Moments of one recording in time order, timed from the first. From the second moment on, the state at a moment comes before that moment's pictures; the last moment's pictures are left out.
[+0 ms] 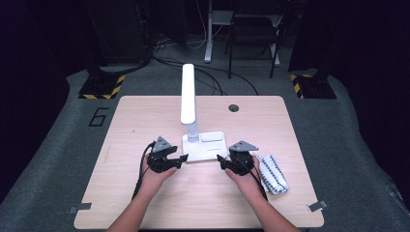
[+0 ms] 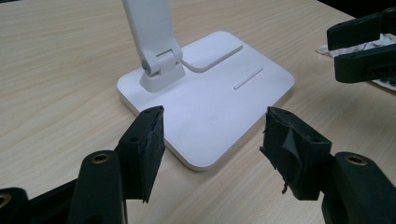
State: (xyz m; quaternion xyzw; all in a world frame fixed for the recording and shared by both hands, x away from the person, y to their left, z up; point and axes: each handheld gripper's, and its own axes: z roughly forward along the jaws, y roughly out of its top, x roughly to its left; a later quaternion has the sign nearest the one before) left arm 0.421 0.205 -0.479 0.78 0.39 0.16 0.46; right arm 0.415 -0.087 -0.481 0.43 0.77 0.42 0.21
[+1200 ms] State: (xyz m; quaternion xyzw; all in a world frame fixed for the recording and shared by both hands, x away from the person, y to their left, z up) left arm 0.449 0.175 -0.517 0.79 0.42 0.16 0.41; right arm 0.452 -0.081 -0.516 0.48 0.76 0.40 0.19
